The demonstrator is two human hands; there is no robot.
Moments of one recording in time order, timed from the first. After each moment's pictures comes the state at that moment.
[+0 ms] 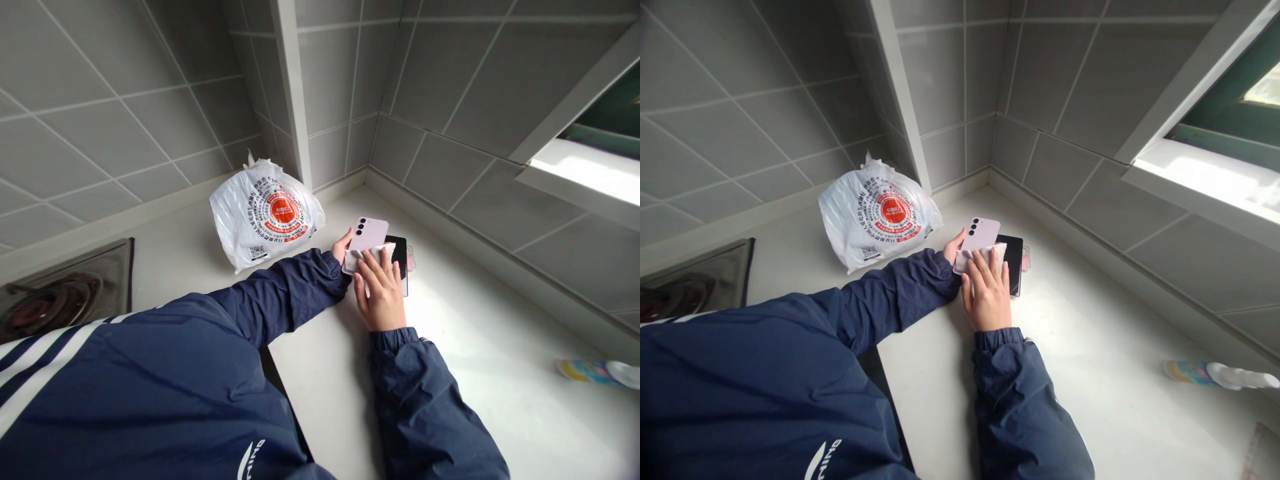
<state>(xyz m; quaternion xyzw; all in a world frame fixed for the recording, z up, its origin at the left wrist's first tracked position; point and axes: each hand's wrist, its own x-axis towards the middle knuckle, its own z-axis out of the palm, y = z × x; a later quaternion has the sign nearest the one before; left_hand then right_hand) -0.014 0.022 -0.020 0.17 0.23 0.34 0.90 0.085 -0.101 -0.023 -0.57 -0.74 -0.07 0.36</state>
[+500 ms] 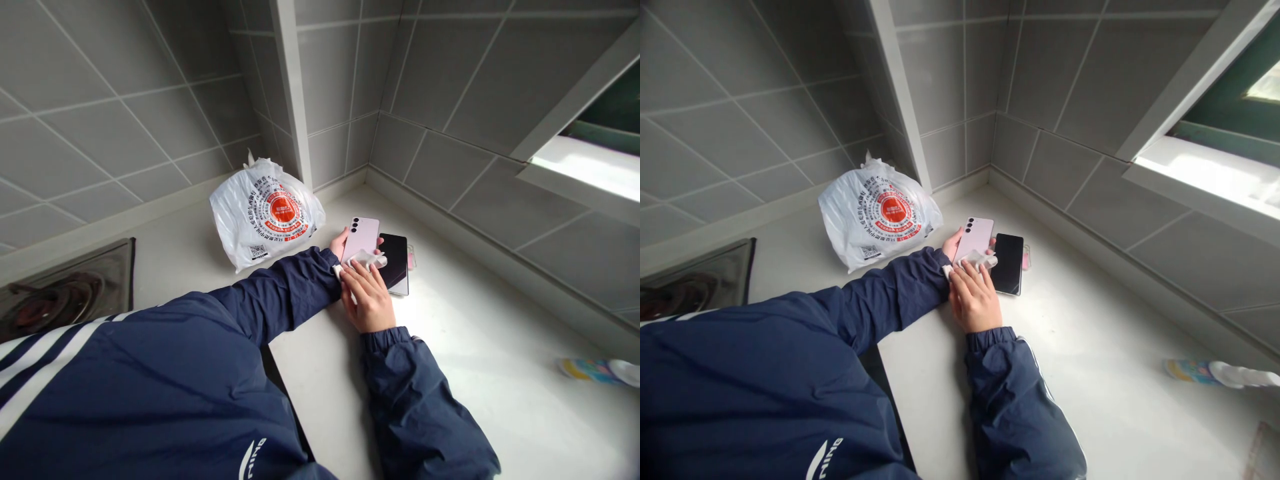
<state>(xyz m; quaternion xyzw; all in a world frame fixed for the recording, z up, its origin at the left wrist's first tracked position) -0.023 0.030 -0.026 0.18 0.19 0.32 0.91 0.071 -0.104 -0.037 -0.45 -0.78 -0.09 0.42</state>
